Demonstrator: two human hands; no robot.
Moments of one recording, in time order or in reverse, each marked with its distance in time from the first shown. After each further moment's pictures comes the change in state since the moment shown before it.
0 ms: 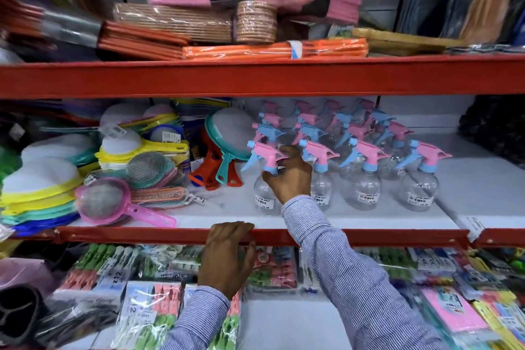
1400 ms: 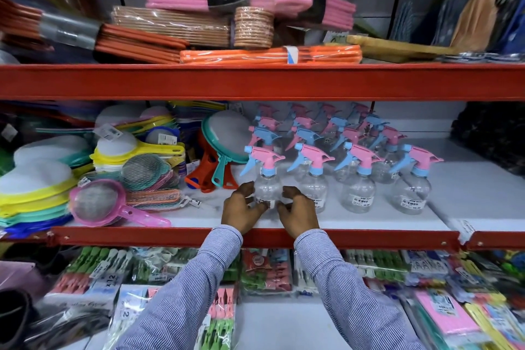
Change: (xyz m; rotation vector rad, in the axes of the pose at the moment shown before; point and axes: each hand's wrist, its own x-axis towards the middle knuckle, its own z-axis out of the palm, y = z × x) left_hand 0.098 0.027 0.013 -0.611 -0.117 -0.351; right_hand -0.029 0.060 -0.017 -0.181 -0.232 0.042
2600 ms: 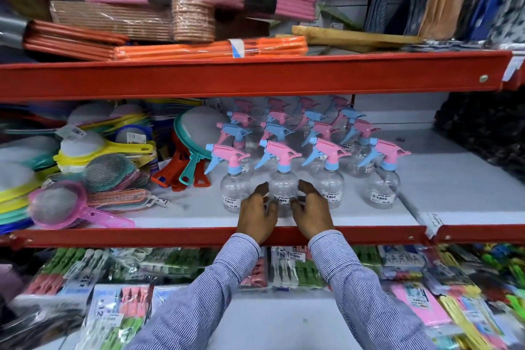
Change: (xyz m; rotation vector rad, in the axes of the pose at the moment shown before) left_hand -0.025 0.041 0.095 0.144 -0.002 0.212; right_hand 0.010 0.069 -0.074 0.034 0.051 -0.046
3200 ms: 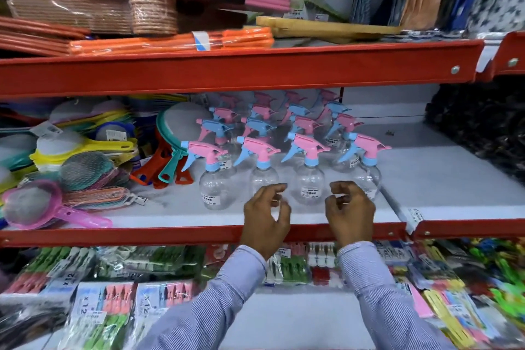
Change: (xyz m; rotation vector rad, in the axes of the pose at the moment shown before) left_hand -0.026 0.044 0.041 -0.089 0.185 0.197; right_hand -0.020 0.030 -0.089 -0.003 0.338 0.116
